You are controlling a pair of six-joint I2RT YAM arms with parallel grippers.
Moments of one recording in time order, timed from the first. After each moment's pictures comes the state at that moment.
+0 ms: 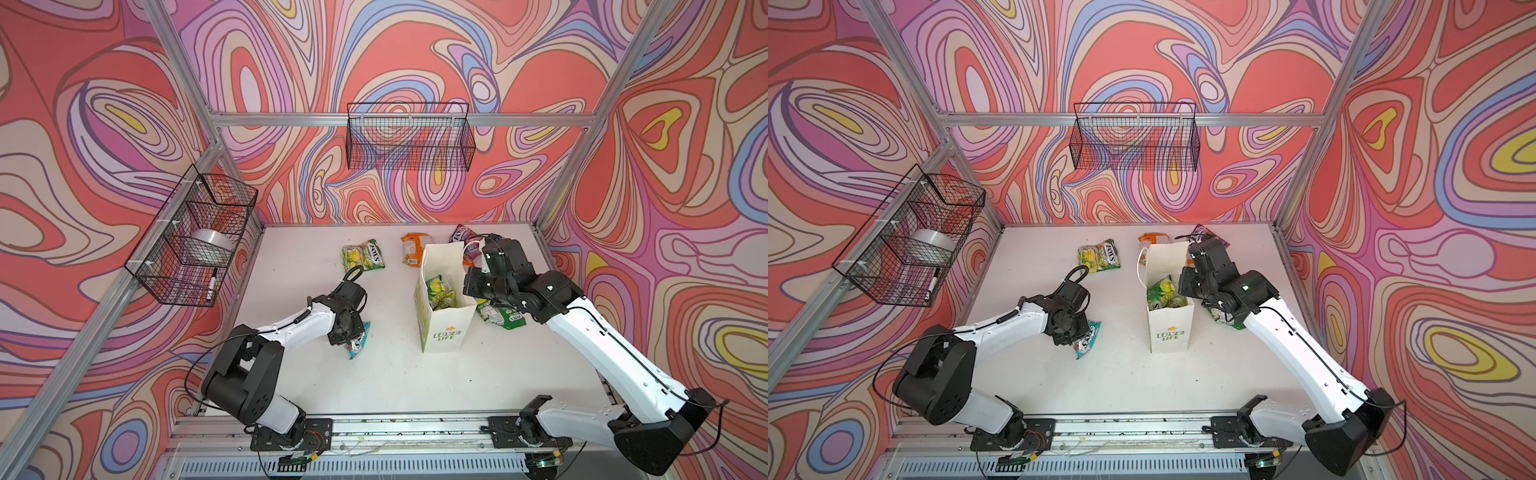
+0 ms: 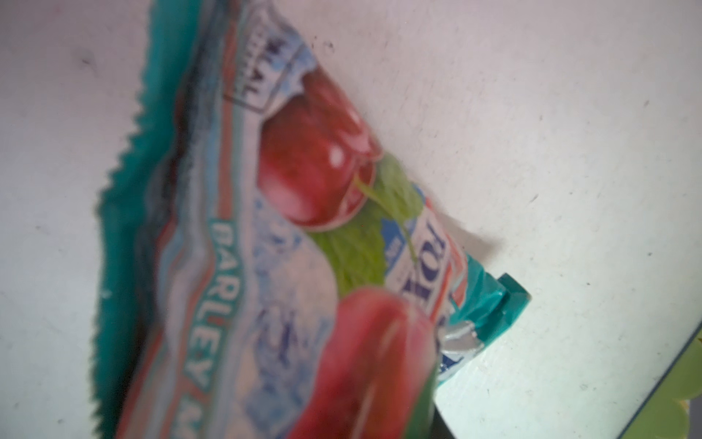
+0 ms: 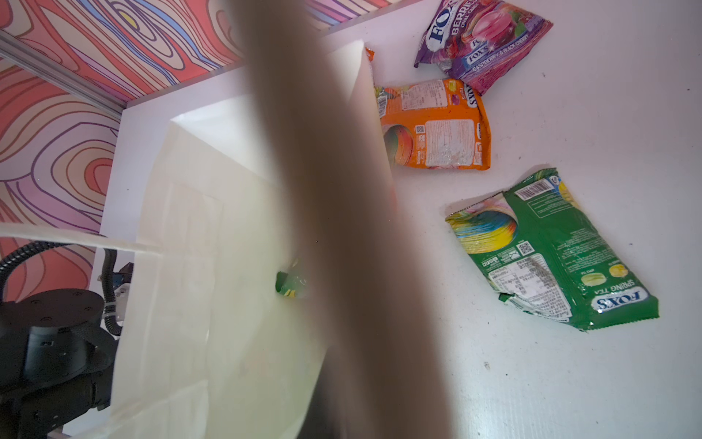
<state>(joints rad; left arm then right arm) -0.48 1.52 0.85 -0.65 -0.05 -0.87 0.54 1.22 1.33 -0.91 0.12 0.63</state>
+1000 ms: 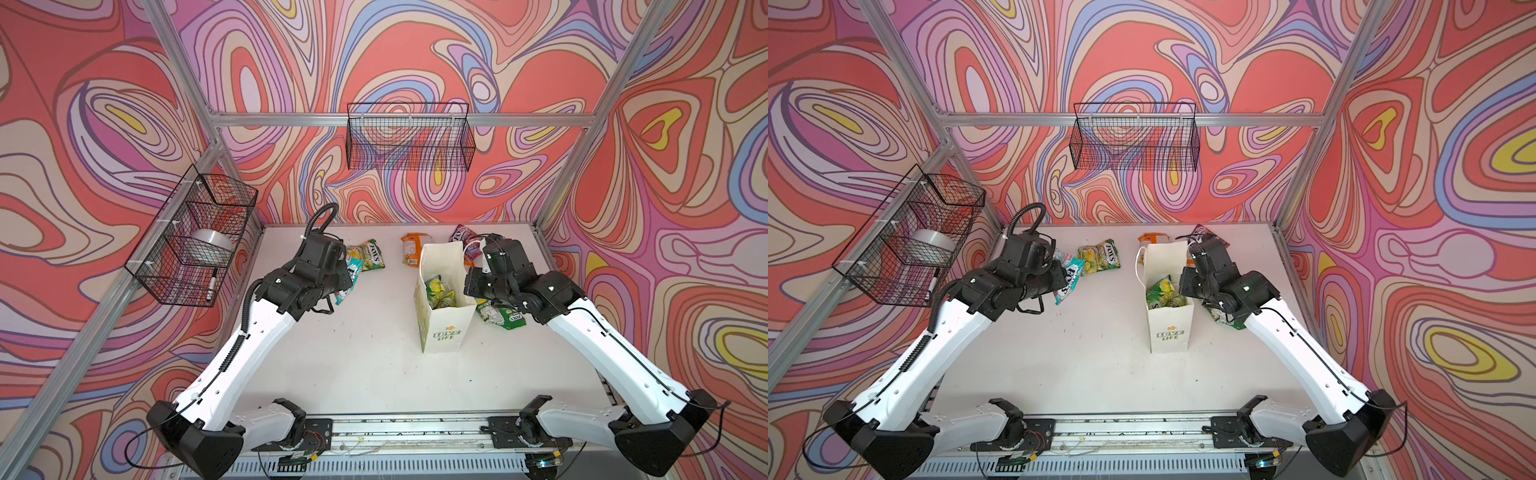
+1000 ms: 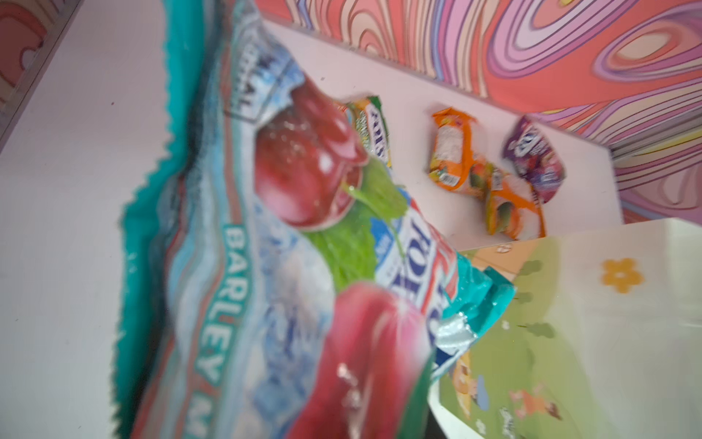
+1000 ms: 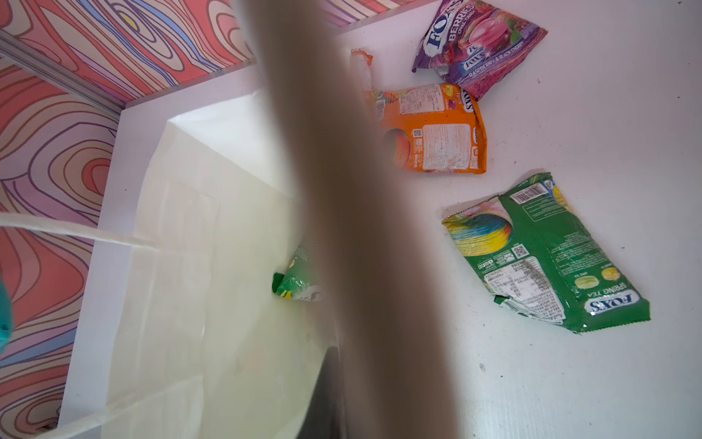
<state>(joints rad) -0.48 1.23 1.43 -0.95 -0.20 -0.66 0.54 1.22 1.33 -0.91 0.12 0.62</state>
